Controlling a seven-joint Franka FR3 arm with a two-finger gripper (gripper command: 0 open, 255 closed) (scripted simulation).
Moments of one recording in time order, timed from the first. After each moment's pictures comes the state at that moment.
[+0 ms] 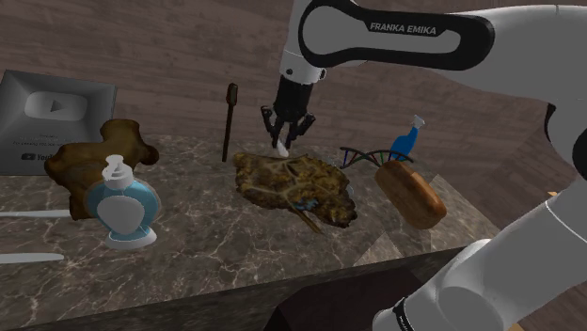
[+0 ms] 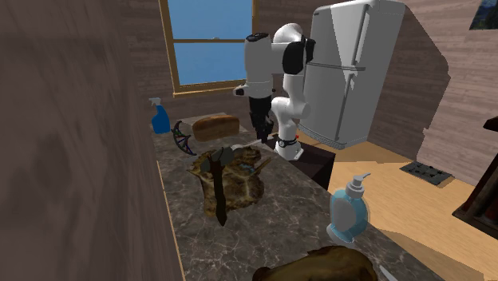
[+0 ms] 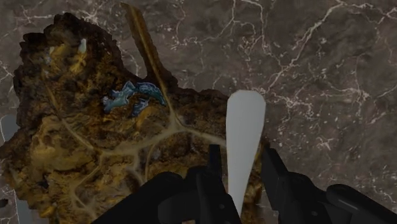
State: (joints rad) arm 0.01 -0.06 0.30 -1.87 0.07 1.75 0.69
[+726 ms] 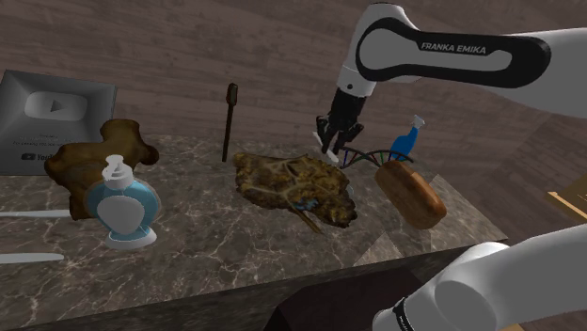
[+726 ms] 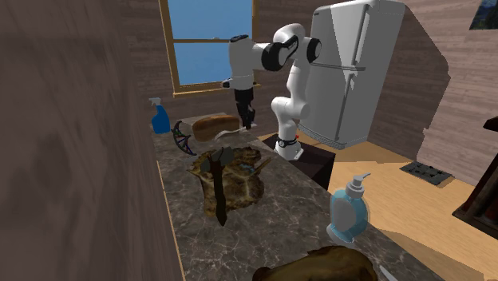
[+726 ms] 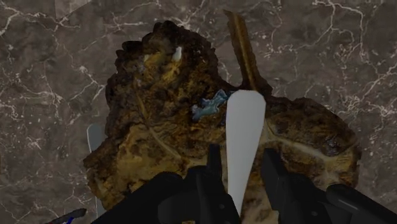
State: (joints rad) arm -0.09 -0.32 0.15 -2.15 0.08 1.75 0.43
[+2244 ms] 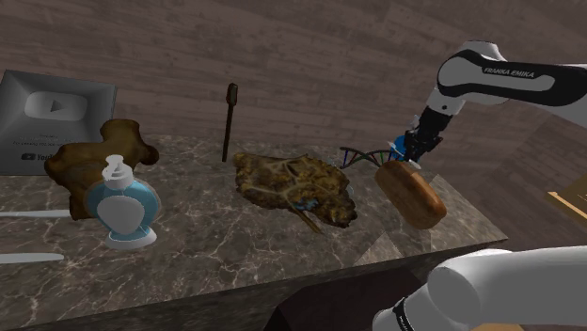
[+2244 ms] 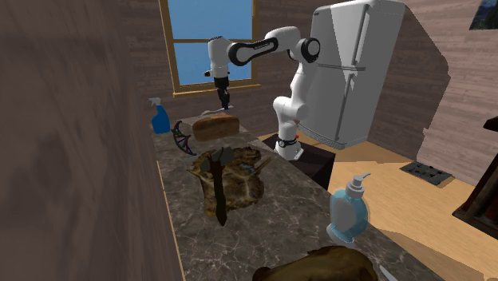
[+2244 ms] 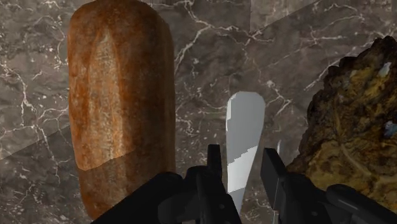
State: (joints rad) arm -0.31 -0.48 -0.26 -2.28 -0.14 1.72 -0.11
